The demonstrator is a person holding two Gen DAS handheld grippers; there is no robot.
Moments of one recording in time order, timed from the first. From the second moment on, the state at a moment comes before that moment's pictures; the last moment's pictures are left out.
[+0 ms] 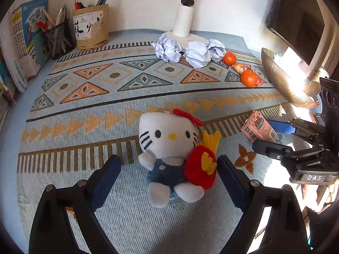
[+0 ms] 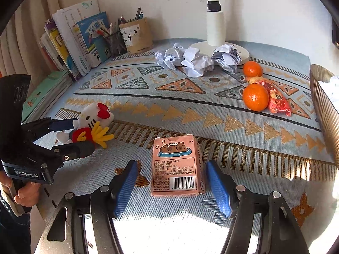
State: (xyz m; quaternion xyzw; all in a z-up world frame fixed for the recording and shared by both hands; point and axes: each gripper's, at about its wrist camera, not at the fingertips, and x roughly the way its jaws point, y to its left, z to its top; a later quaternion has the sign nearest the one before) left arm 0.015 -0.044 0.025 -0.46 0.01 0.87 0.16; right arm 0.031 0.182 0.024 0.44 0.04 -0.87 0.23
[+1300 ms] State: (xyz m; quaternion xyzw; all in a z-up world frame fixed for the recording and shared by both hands) left arm -0.055 0.308 0.092 -0.37 0.05 0.83 0.41; right arm -0.009 0.501 0.135 0.33 -0.20 -0.92 -0.07
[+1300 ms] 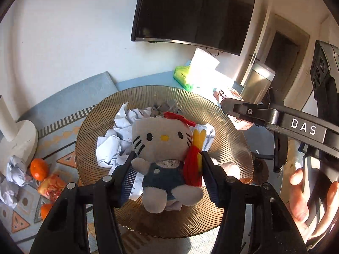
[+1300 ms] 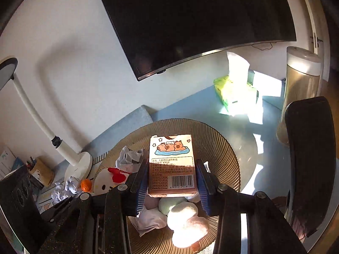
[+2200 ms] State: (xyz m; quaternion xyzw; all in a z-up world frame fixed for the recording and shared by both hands) left arm 0.013 -0.007 0.091 -0.30 -0.05 0.95 0.08; right arm 0.019 0.297 0.108 0.33 -0.09 -0.93 0.11
